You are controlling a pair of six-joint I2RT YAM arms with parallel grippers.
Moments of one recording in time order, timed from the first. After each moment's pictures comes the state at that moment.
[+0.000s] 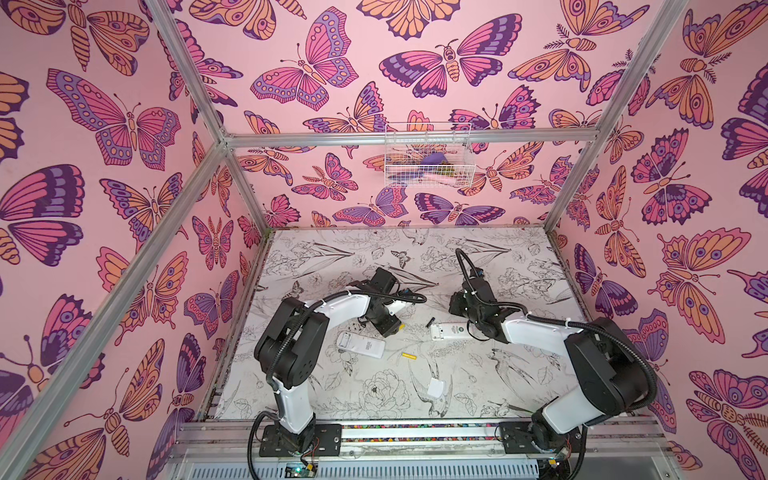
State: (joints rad) left arm -0.56 1.80 1.15 -0.59 0.22 0.35; right arm 0.51 1.60 0.74 0.15 0.16 0.63
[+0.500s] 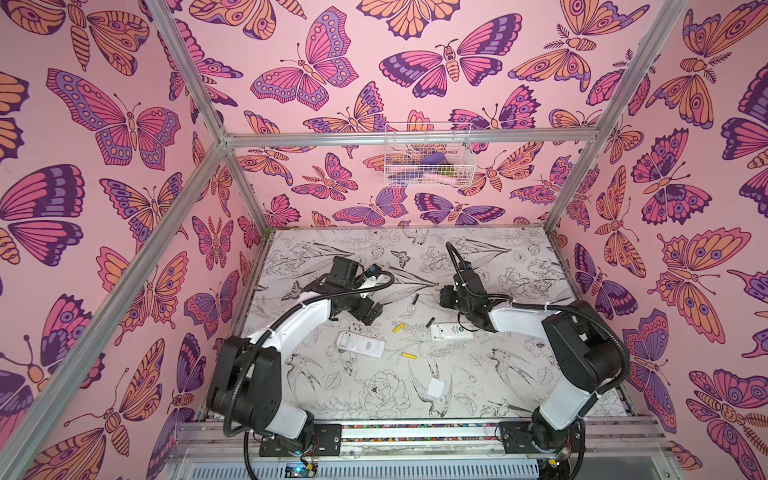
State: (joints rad) left arm -0.32 1.45 1.00 -0.50 0.24 0.32; right arm 0.51 1.75 0.85 0.22 0.10 0.61
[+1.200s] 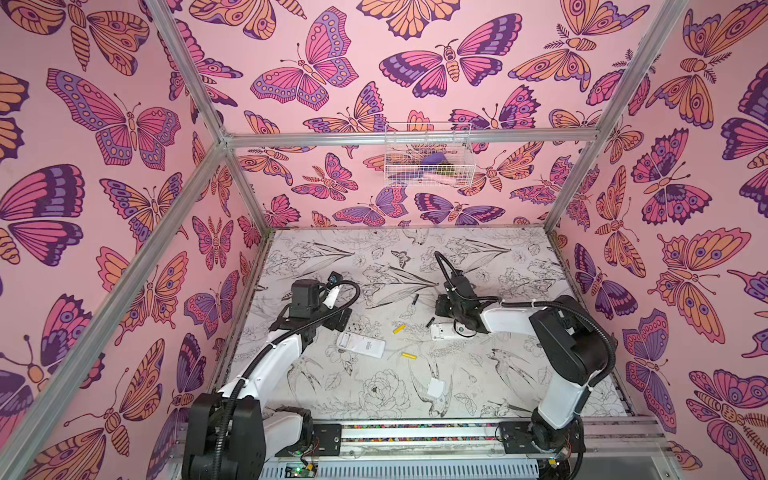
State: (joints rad) left arm -0.11 1.20 0.65 -0.19 0.13 0.30; right arm 0.56 1.81 0.87 0.11 0.13 0.62
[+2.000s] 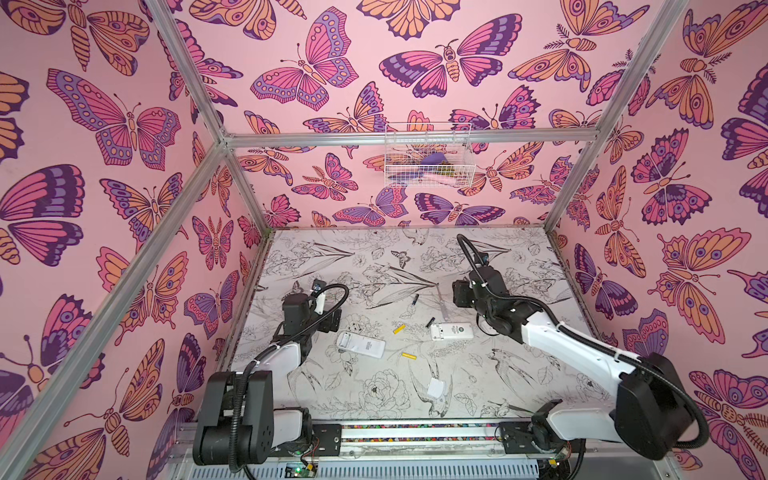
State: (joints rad) left arm 0.02 1.31 0.43 0.29 0.16 0.21; right arm 0.57 1.29 0.86 -0.20 0.33 0.45
